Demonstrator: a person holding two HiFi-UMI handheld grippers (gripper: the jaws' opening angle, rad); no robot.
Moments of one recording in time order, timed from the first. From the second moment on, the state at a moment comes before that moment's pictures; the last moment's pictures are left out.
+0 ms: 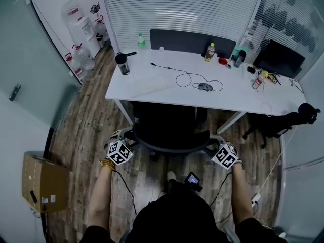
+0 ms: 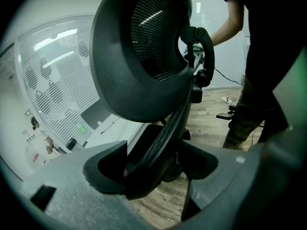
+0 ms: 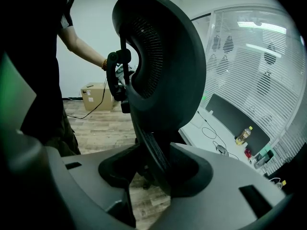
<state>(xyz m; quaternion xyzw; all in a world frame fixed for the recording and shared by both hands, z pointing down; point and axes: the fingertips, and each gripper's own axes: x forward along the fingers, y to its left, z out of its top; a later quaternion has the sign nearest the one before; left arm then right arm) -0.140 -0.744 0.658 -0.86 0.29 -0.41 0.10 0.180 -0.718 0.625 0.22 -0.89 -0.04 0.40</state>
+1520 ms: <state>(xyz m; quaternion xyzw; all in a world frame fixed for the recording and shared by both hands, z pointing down) -0.154 -0.785 0.617 -0.81 0.50 -0.29 0.03 0.222 -0.767 0.587 0.43 -0.85 -0.03 0.29</state>
